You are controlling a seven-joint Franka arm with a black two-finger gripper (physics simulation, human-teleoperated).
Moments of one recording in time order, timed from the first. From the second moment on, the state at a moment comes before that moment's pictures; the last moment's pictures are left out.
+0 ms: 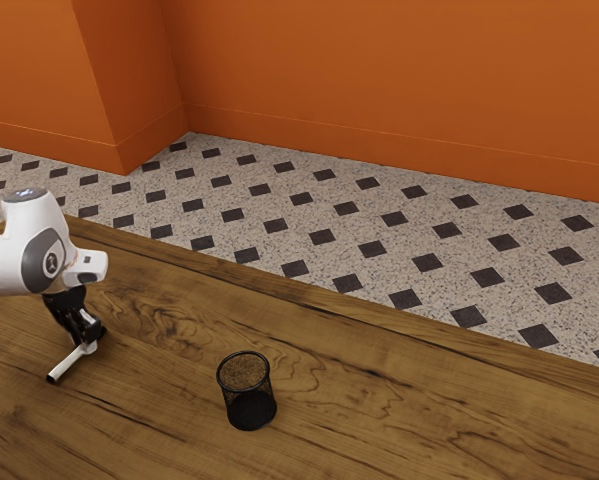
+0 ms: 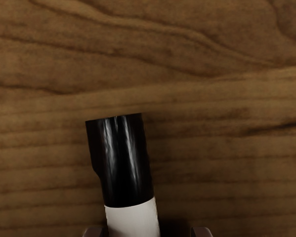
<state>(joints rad) 0.26 0.21 0.20 -2.33 -0.04 2.51 0.61</state>
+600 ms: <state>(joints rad) 0.26 0.21 0.19 -2.33 -0.08 2.49 0.62</state>
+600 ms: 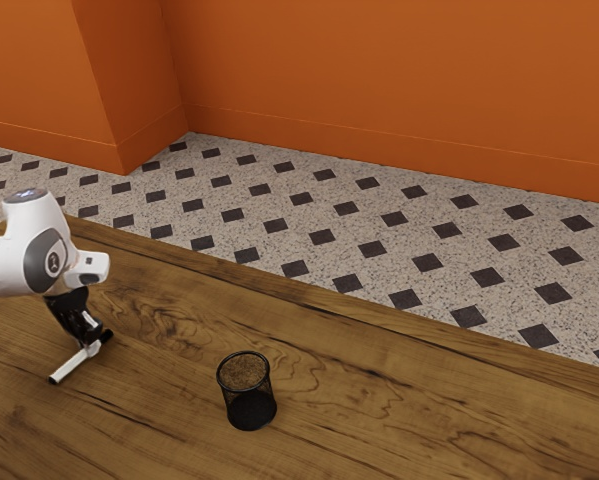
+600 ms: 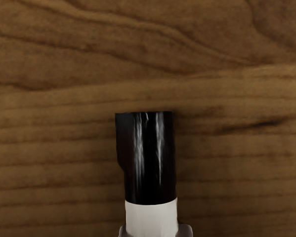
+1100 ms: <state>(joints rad) 0.16 -0.13 -0.07 -2.34 0.02 2.56 0.58</state>
